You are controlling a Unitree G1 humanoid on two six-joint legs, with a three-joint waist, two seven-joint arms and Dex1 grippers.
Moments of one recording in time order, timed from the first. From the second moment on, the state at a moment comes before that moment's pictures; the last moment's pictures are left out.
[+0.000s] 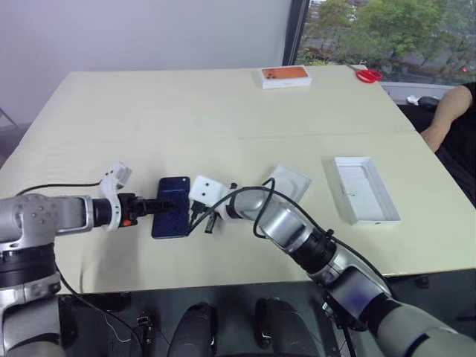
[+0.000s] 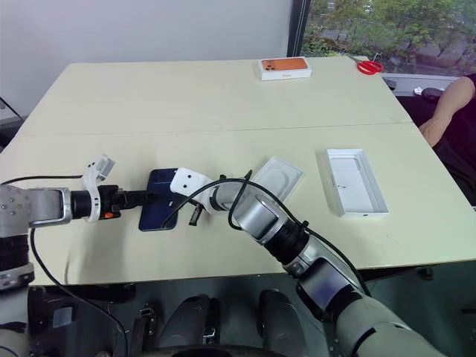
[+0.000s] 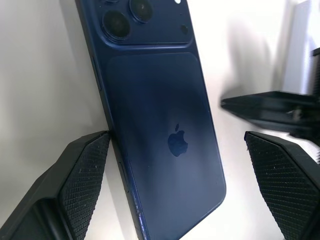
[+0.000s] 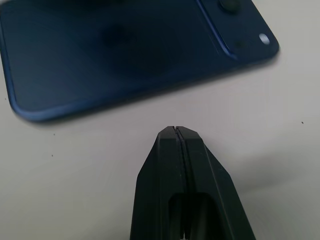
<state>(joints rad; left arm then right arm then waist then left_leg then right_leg) -0.49 0.69 0.36 0.01 -0.85 1.58 -0.49 -0.79 -0.12 0.65 0.11 -0.05 0.78 0.63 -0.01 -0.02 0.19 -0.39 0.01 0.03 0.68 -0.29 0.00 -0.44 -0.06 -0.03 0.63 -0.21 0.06</state>
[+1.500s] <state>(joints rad) -0.49 0.62 0.40 0.08 -1.00 1.61 -0.37 -0.75 -0.11 0.62 0.08 -0.08 0.78 0.65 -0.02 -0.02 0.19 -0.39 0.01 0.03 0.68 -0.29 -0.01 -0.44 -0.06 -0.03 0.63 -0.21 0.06</state>
